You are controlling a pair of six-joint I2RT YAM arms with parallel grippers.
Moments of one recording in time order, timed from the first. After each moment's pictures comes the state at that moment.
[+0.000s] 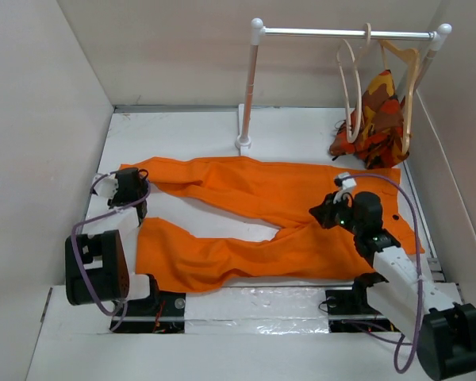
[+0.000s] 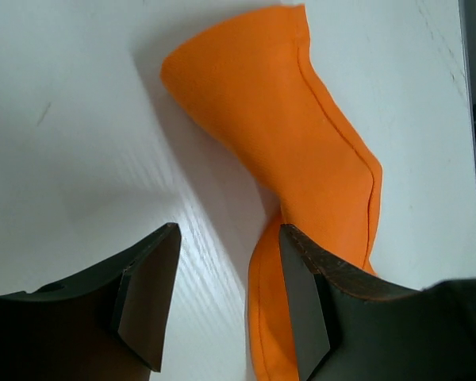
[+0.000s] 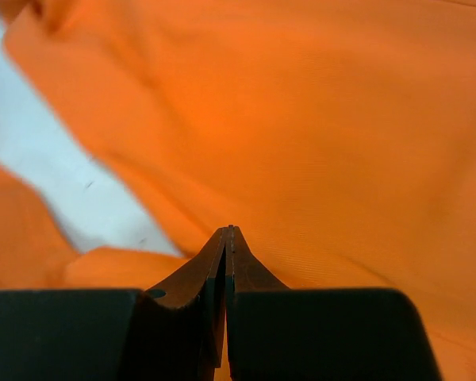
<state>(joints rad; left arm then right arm) 0.10 1.32 0.54 0.10 -0.40 -1.10 0.16 0.83 0.31 0.10 -0.43 0.19</state>
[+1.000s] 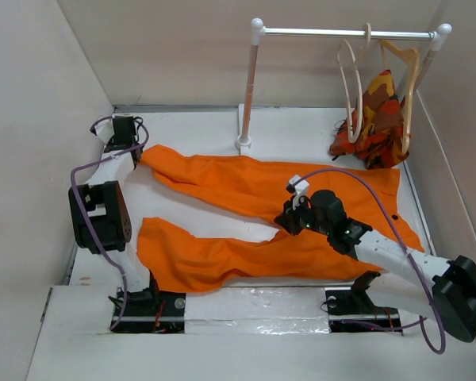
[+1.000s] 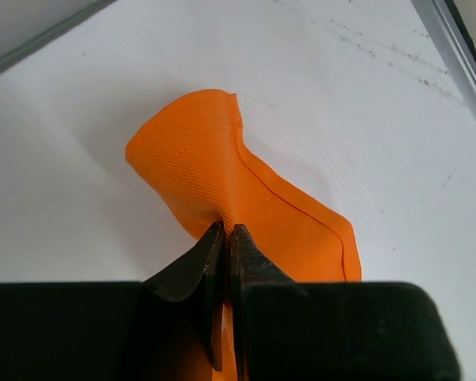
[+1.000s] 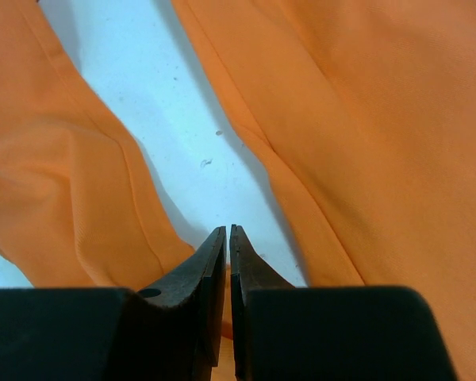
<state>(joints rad) 0.12 1.77 1.24 -0.20 -0.38 -0.75 0.69 1.05 0.47 0.13 -0.23 0.16</state>
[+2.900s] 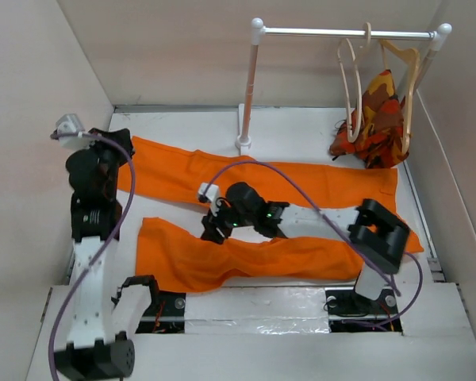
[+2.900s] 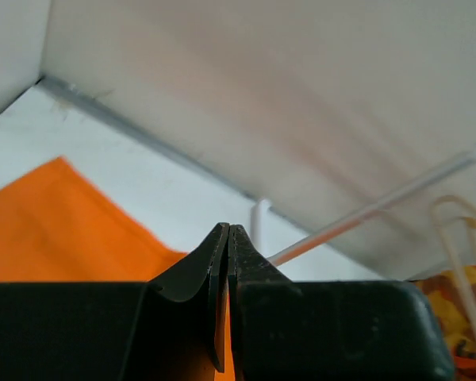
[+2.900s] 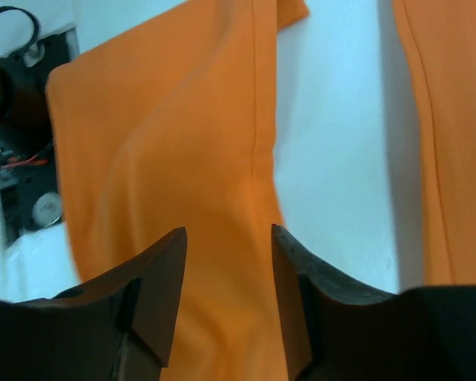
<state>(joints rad) 0.09 0.92 1.01 -0.17 -0.03 -0.63 1.05 1.69 1.04 0.17 -0.33 0.06</state>
